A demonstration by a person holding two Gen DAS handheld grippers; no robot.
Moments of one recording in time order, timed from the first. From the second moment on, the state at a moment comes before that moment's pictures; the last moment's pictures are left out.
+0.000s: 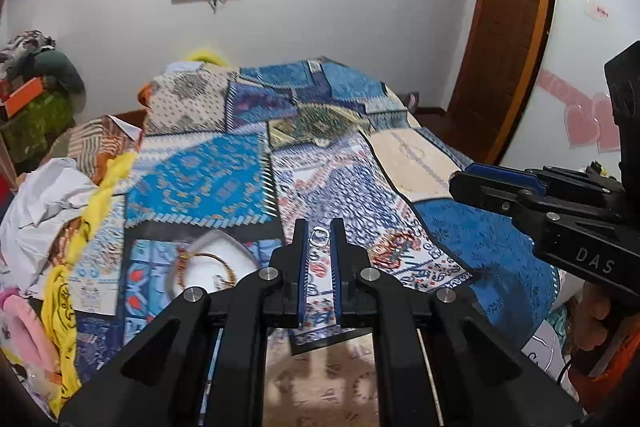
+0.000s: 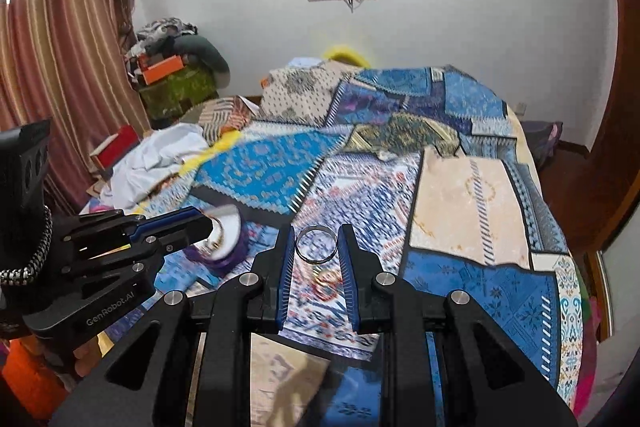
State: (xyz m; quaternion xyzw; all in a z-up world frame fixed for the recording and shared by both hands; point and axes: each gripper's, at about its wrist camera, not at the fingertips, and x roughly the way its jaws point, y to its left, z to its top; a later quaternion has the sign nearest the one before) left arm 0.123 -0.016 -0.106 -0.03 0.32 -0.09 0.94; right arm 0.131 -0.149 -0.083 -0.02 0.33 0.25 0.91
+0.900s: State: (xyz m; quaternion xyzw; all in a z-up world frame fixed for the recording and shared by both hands) left arm 0.105 0.086 -0.111 -0.07 0.30 -0.01 0.95; right arm 0.133 -0.047 -0.083 -0.05 0.33 0.32 0.89
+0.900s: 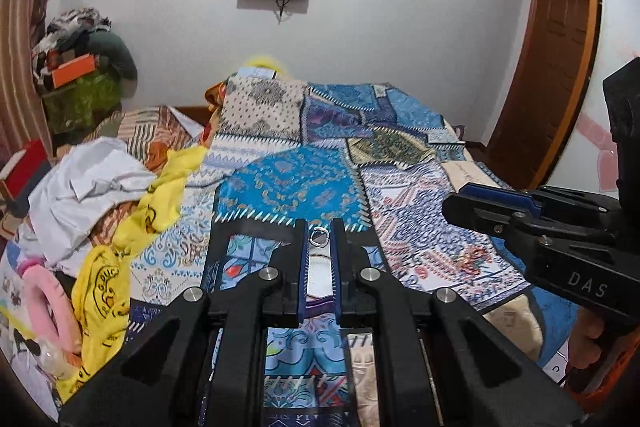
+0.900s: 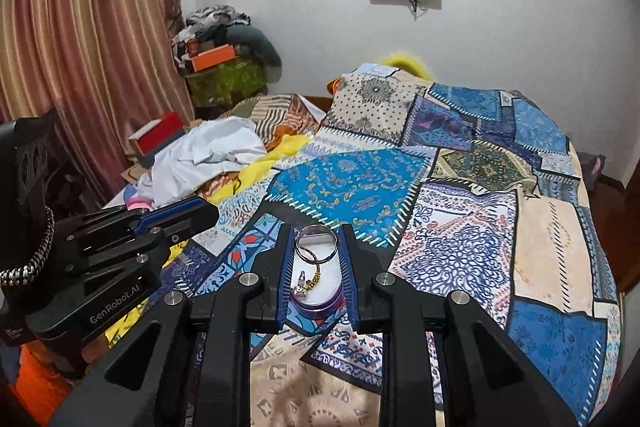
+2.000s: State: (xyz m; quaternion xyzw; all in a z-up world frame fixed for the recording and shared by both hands) left arm 0.169 0.096 -0.200 -0.11 0.39 -0.05 0.91; right arm 0.182 -0.011 -0.175 -0.07 0.45 0.33 0.83
